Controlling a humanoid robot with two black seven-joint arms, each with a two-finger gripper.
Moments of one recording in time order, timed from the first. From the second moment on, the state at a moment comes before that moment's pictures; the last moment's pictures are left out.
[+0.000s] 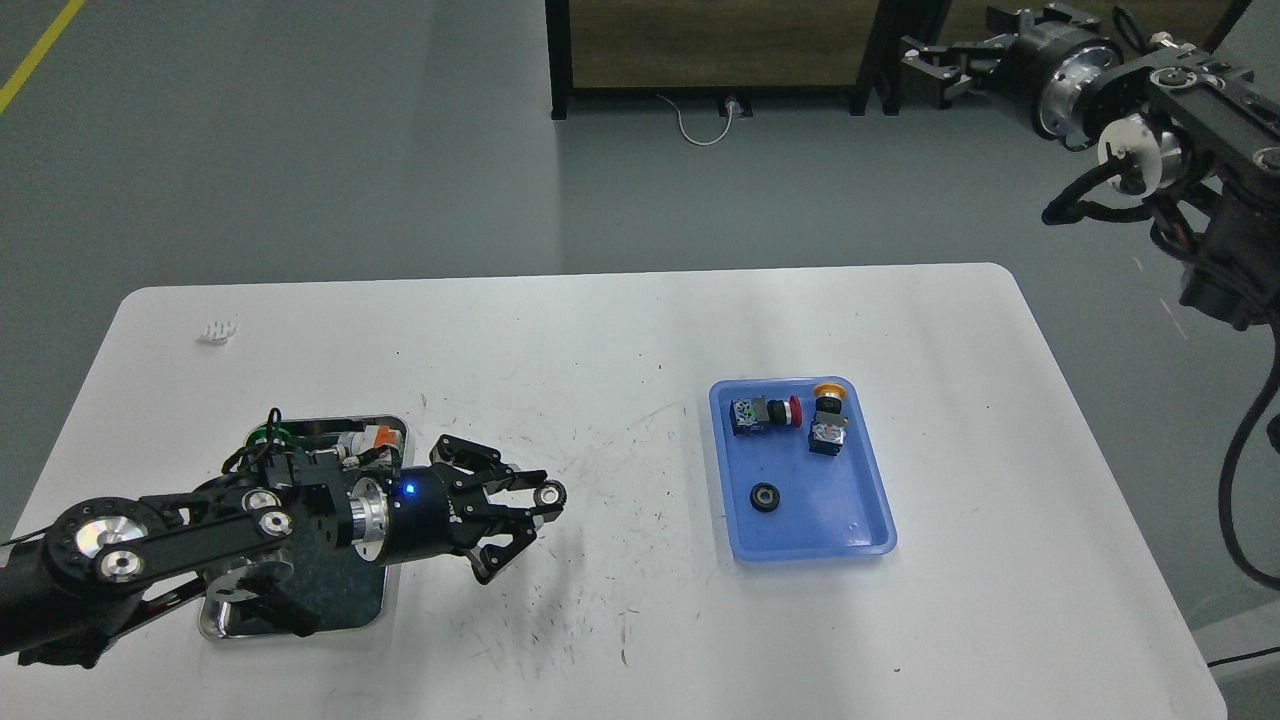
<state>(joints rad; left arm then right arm) -0.81 0.42 0.01 -1.25 0.63 -0.18 -0.06 1.22 -0.51 0.37 0.62 -0.37 0.13 -0.08</state>
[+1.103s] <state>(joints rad) -0.85 0.00 0.12 -0.77 0.62 -0.18 -0.05 1.21 -0.45 0.33 0.53 -0.37 0.13 -0.08</state>
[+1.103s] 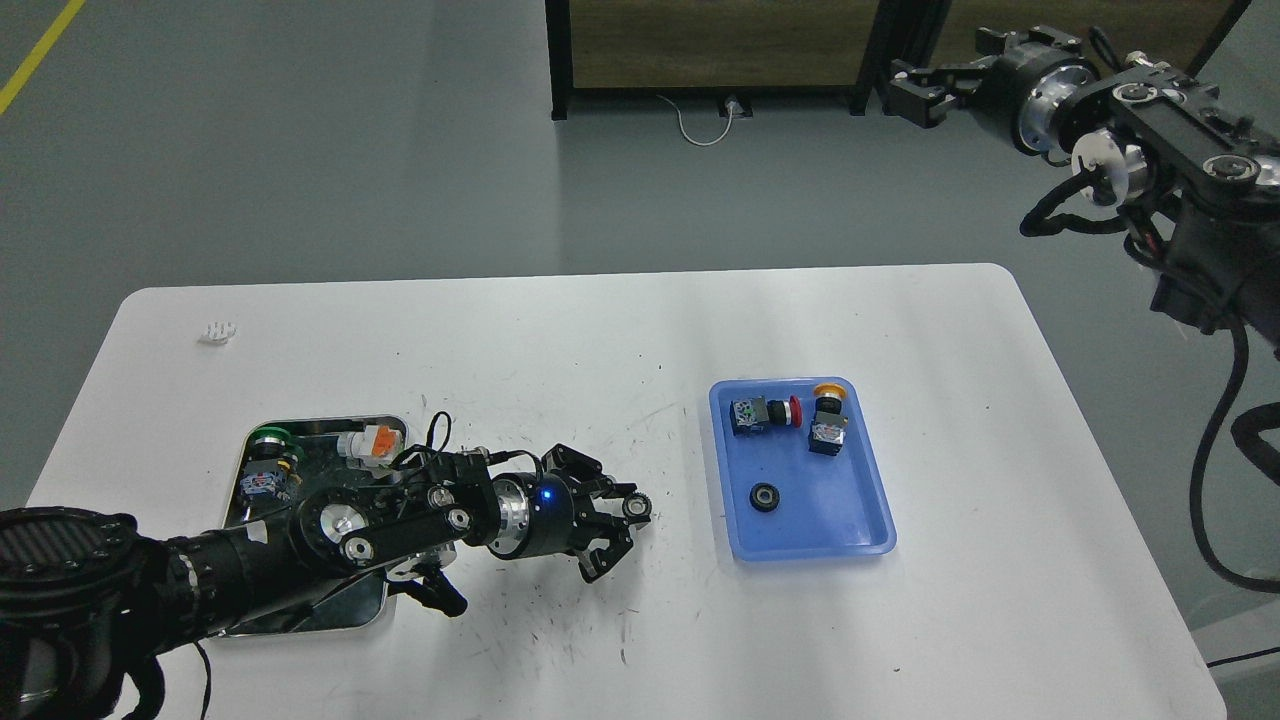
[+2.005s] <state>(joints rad) -1.03 0.09 -0.05 -0.79 0.36 -0.17 -0.05 1.19 -0.43 0.33 0.59 -0.36 0.20 -0.08</state>
